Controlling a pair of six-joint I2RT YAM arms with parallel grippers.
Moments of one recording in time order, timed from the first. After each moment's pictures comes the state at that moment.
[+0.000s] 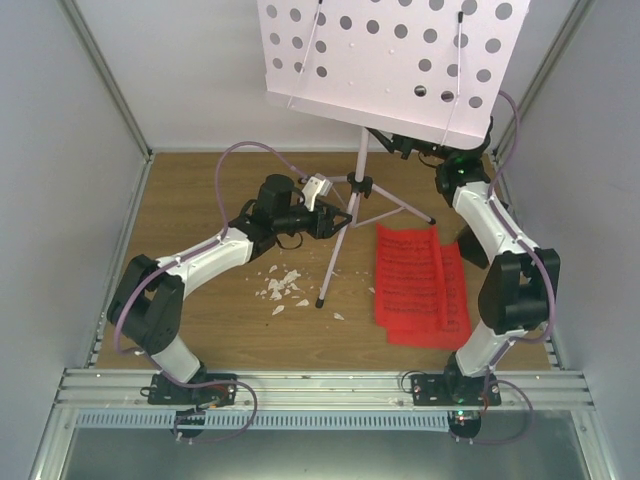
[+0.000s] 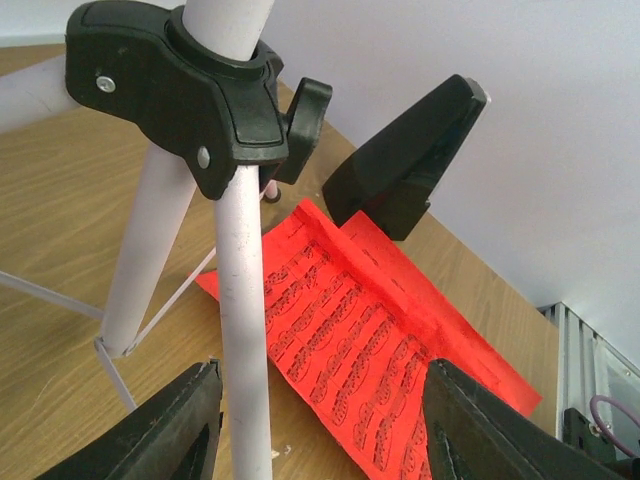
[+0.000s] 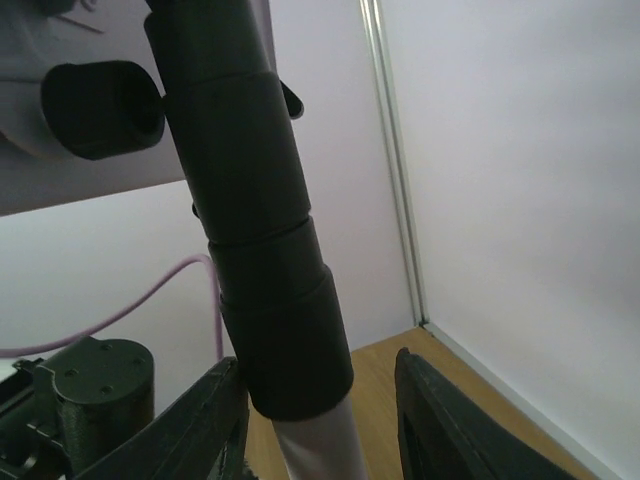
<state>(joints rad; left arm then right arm) -0.57 1.62 1.11 0.12 0.55 -0.31 0.14 1.71 1.47 0.60 -1.09 0.51</state>
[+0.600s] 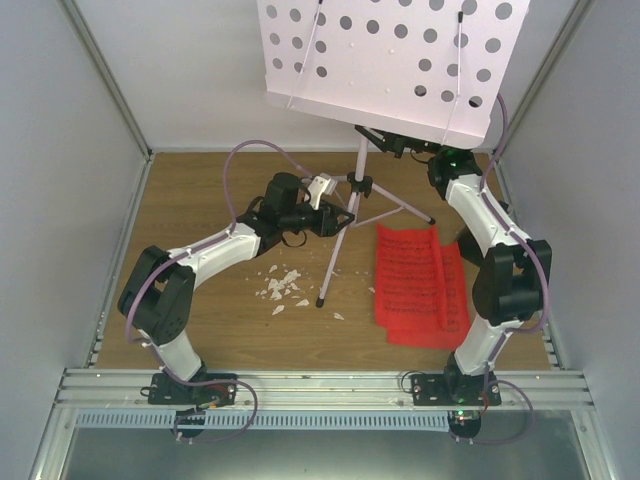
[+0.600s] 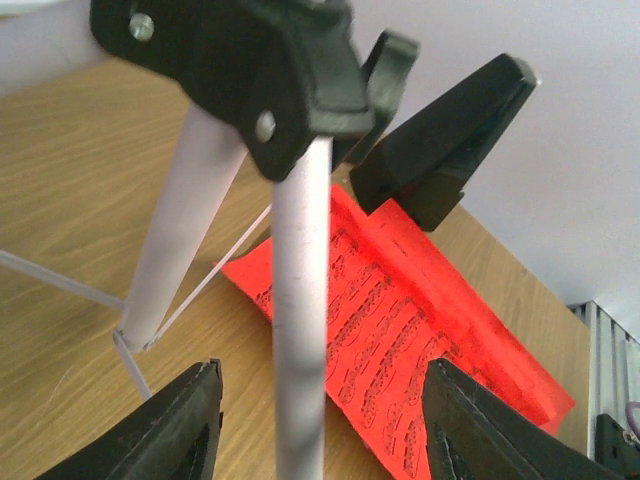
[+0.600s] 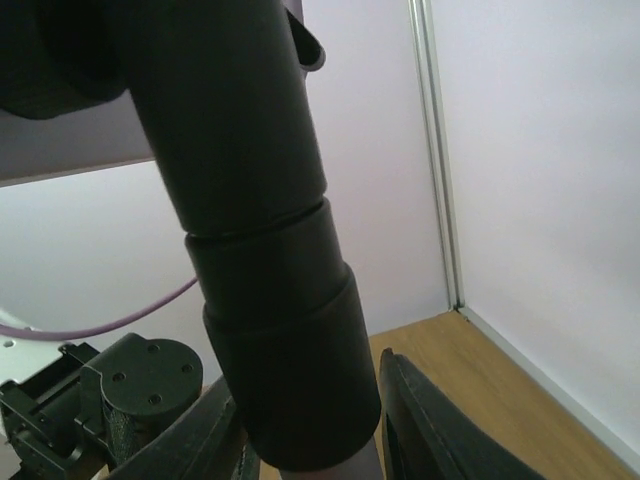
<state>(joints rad) -0.58 1.70 1.16 0.10 0.53 -0.30 0.17 1.79 1.57 0.53 -1.18 0.49</state>
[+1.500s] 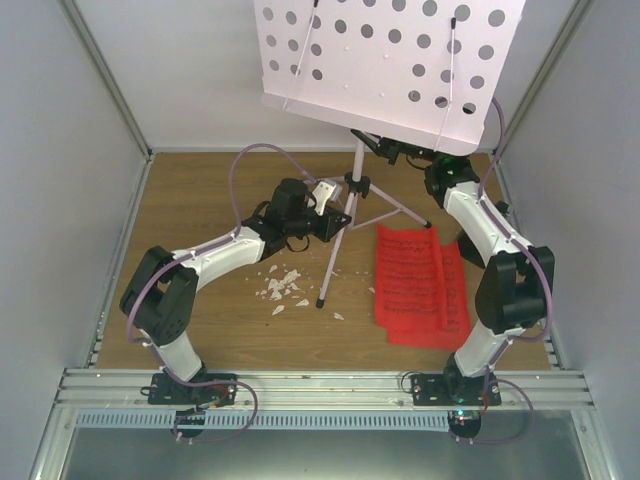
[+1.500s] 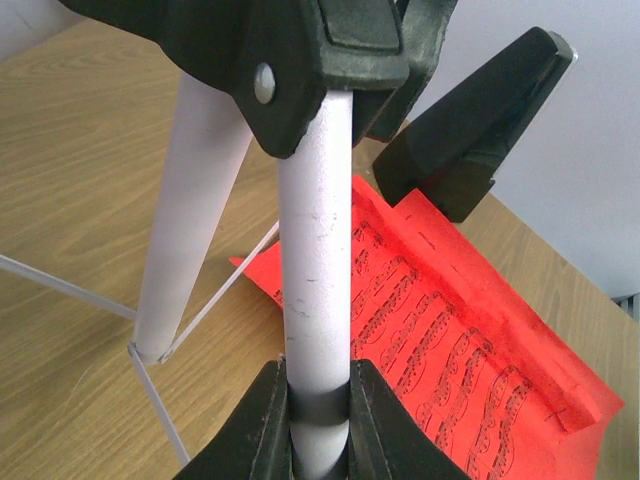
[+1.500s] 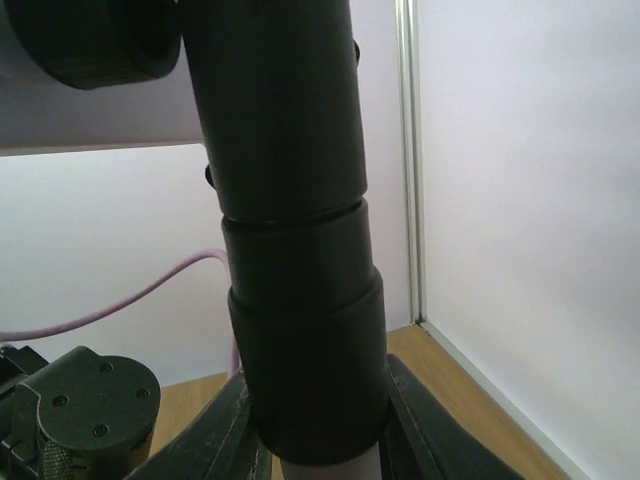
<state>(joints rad) -0.62 1.71 1.16 0.10 0.43 -0.24 0.20 1.73 1.49 0.54 -1.11 0.36</state>
